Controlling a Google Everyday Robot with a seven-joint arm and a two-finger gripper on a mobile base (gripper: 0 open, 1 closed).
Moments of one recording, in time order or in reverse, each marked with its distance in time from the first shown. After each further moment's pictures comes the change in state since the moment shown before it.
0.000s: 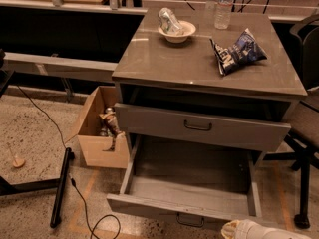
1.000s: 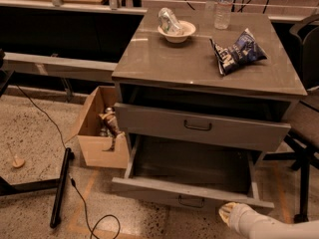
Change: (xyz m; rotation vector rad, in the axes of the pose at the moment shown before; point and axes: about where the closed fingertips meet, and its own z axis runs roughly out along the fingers) arm -0.012 -0.064 0.043 0.193 -0.040 -0.030
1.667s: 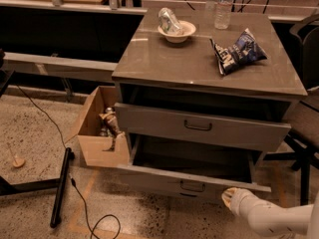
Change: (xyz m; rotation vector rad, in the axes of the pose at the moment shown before) arm -0.003 -0.054 0.026 0.078 0.007 -0.079
